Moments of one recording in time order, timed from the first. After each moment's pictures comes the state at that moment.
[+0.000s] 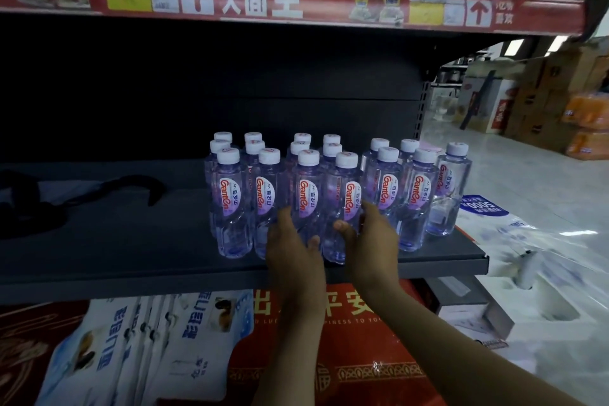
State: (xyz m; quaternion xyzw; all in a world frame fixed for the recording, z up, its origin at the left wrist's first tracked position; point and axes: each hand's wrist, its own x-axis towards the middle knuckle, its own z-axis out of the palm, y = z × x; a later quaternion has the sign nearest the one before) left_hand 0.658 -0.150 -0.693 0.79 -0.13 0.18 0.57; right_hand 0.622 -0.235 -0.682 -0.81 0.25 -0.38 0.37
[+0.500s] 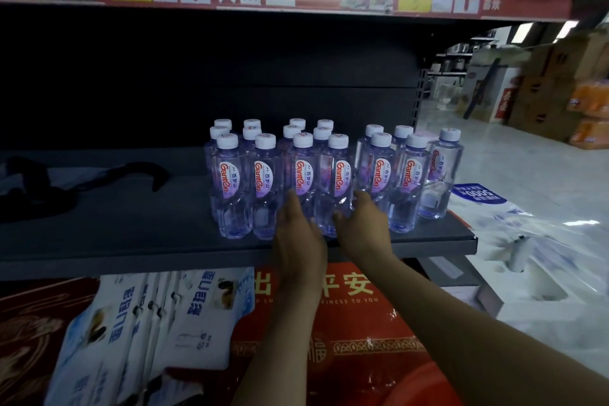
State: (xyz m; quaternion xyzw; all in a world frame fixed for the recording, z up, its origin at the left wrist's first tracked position) left_hand 0.650 -0.150 -0.692 0.85 -0.18 0.14 0.48; right_hand 0.612 -0.232 -0.668 -0.83 0.28 -0.29 0.38
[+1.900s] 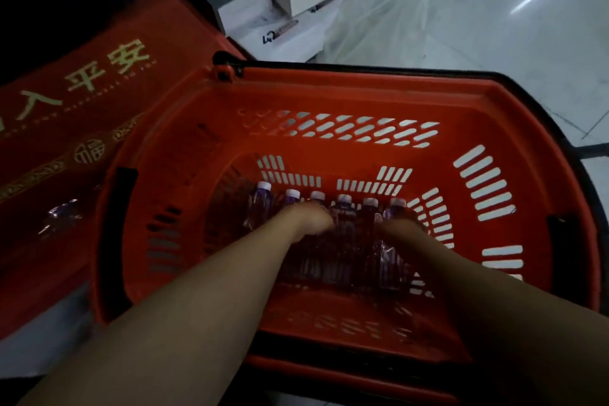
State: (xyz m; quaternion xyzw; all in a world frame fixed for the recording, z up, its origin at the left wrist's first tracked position) left_hand 0.339 -0.255 -0.978 0.68 -0.54 -0.46 -0.21; right_hand 0.176 -0.311 -1.056 -0.49 0.71 0.05 0.51
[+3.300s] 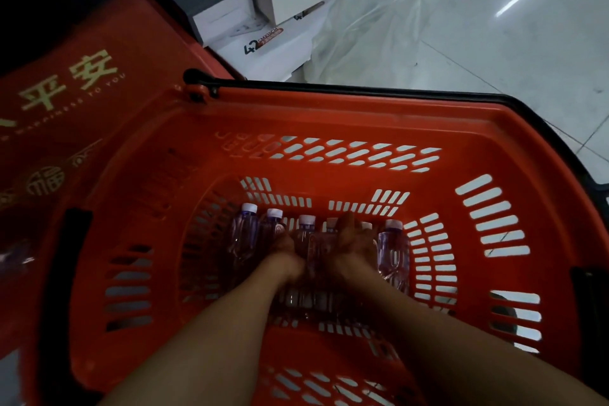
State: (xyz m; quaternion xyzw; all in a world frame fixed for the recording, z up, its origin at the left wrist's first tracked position) left_hand 0.357 -0.239 -1.073 0.83 -0.33 -0.46 -0.02; right_hand 0.243 -0.289 -1.053 -0.68 0.62 0.13 0.37
